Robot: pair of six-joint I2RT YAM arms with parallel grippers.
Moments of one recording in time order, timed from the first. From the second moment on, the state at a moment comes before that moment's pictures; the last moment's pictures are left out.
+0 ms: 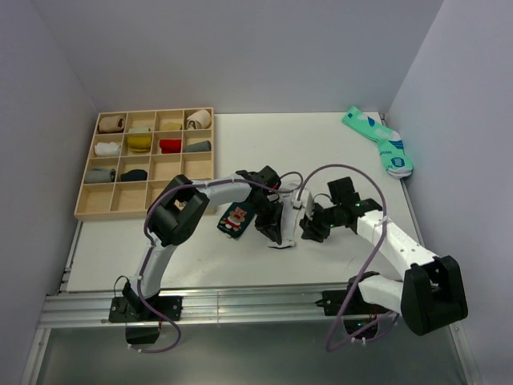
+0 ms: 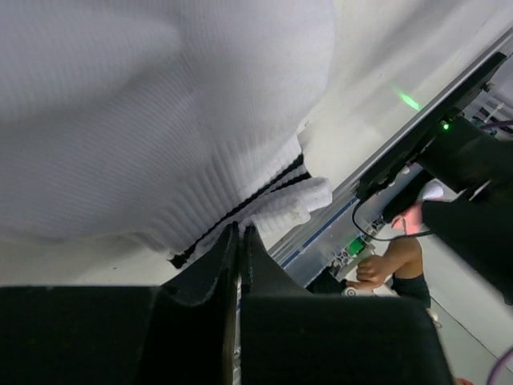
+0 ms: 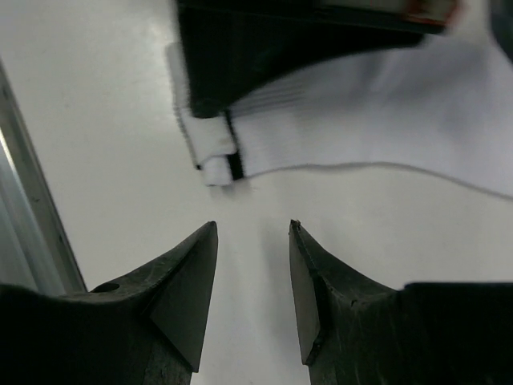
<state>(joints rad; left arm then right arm) -0.83 2.20 1.55 -0.65 0.68 -0.59 0.23 1.15 0.66 -0.60 -0.66 -0.80</state>
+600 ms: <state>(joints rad) -0.82 2.23 1.57 -0.68 0.72 -0.59 0.55 1.13 0.56 -0.51 -0.54 -0.86</state>
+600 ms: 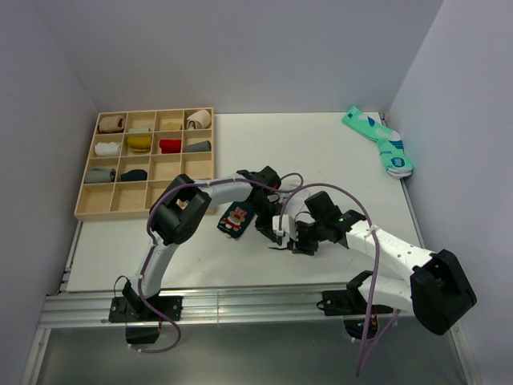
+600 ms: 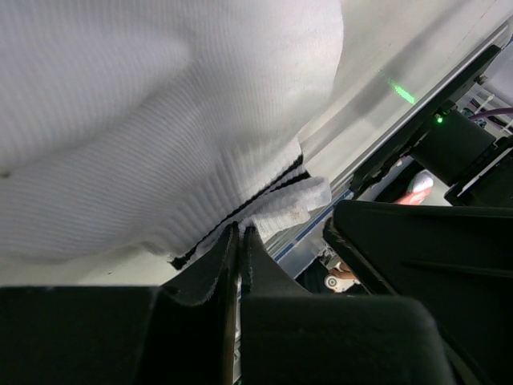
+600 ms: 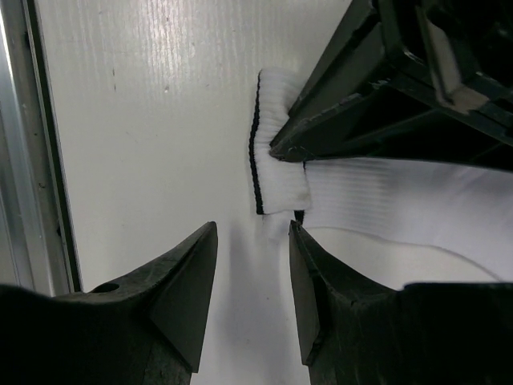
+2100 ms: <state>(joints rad) -0.79 2.22 1.50 -0.59 0.81 -0.62 0.74 1.25 0.50 -0.26 -0.31 -0.78</state>
